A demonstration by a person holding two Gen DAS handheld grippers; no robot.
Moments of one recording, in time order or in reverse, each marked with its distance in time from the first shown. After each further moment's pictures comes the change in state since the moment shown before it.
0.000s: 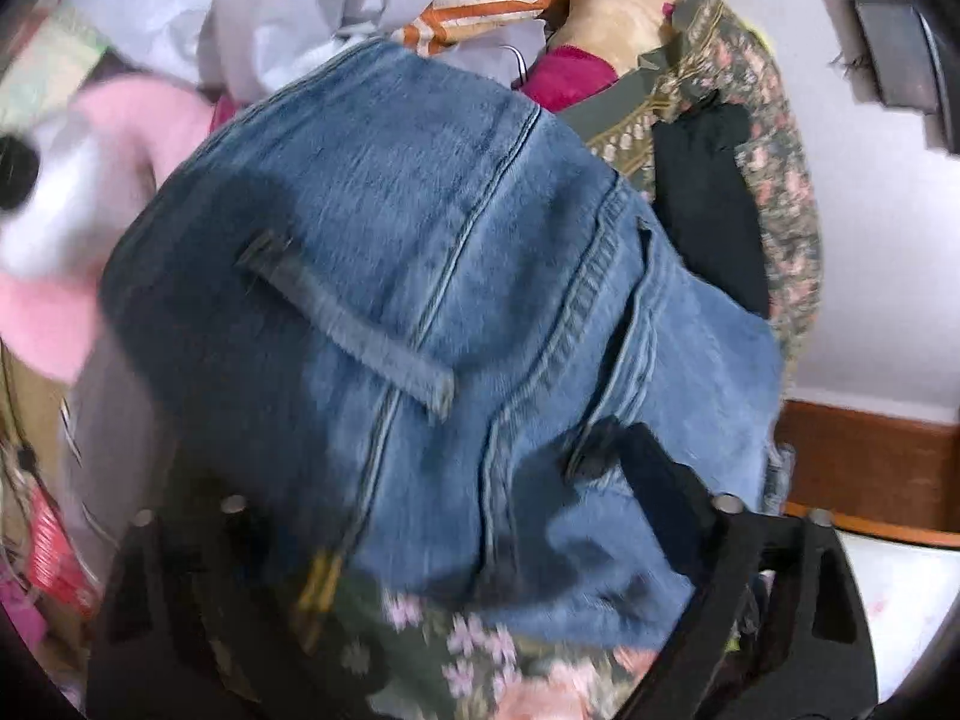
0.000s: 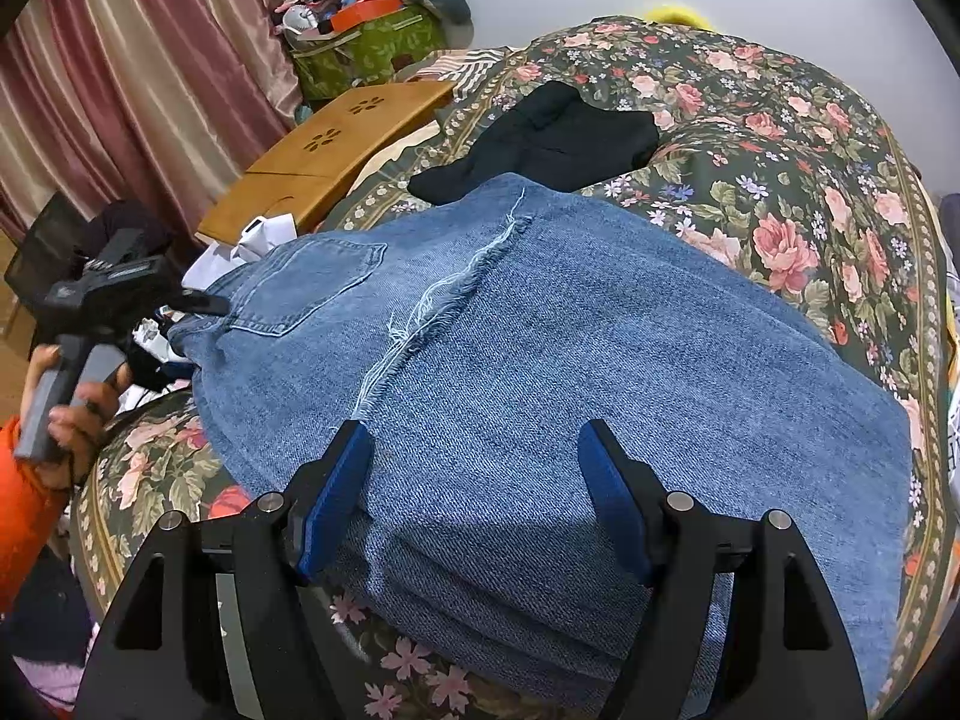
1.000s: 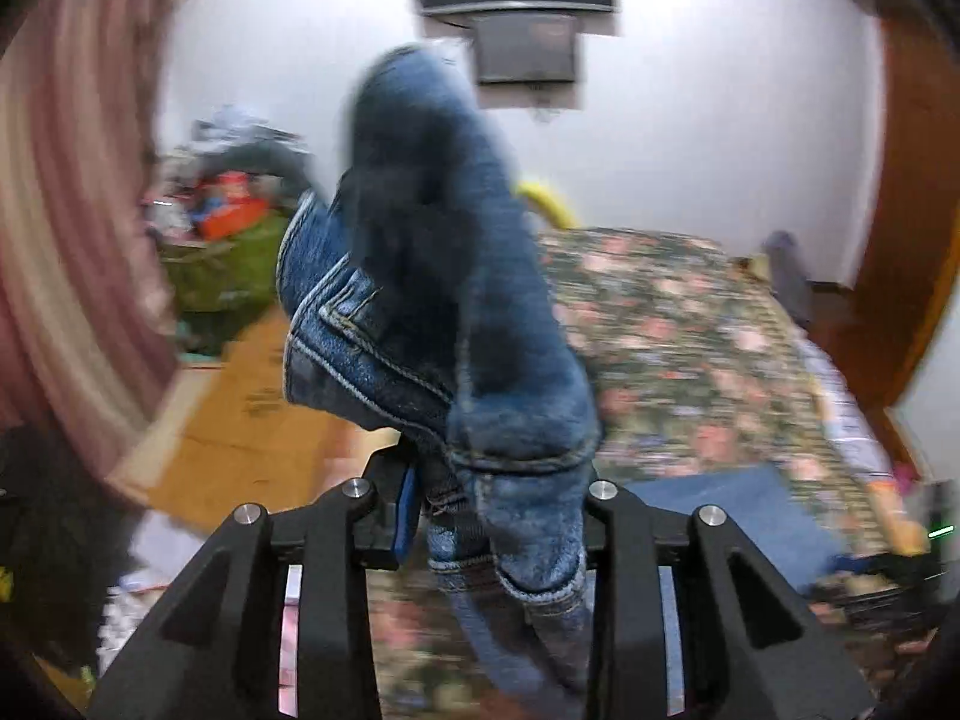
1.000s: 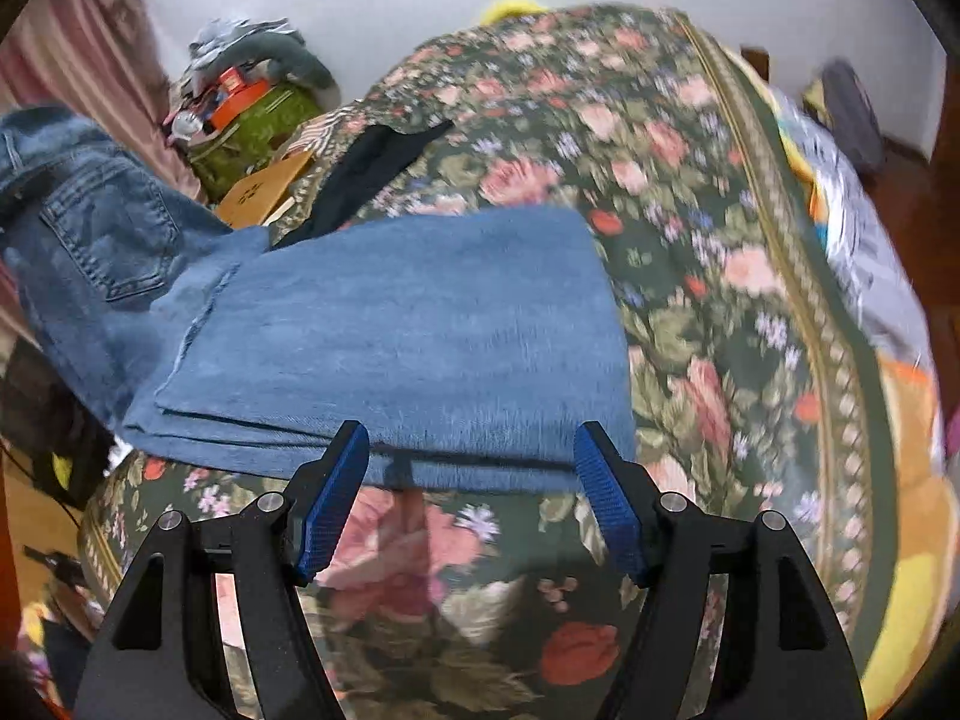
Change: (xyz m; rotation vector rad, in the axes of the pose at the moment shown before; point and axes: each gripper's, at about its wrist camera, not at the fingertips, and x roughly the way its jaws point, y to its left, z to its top) left arm -0.135 -0.292 -0.163 0.945 -0.745 0.238; right arm -0.069 -0.122 -0.069 0.345 -0.056 -0.064
